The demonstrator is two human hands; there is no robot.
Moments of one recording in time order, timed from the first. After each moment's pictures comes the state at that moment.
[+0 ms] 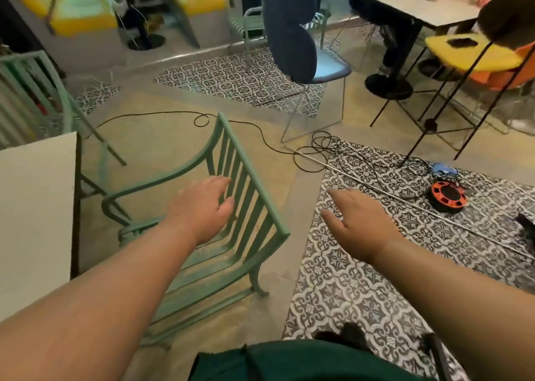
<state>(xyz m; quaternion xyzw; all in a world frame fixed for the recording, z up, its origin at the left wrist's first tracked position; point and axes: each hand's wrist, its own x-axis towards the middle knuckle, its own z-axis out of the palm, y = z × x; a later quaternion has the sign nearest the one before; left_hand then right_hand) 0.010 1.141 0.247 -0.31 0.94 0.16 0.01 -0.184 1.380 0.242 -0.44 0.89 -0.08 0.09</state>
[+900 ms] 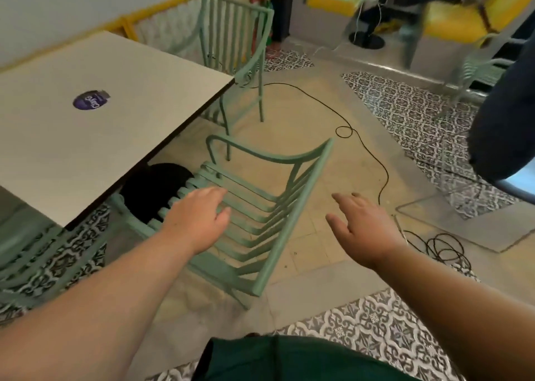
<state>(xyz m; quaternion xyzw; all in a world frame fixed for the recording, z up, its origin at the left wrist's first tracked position) -0.048 1.185 0.219 -0.70 0.70 0.16 -0.04 -0.372 1.169 0.232 -0.77 0.63 0.01 0.14</state>
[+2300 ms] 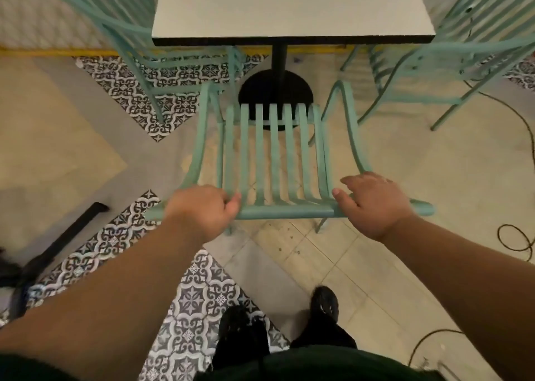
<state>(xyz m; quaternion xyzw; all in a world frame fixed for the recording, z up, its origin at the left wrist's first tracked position) -0.237 1.150 0.108 -0.94 0.25 0.23 0.03 -0.361 0.858 0.121 -0.97 0.16 0.19 0.08</state>
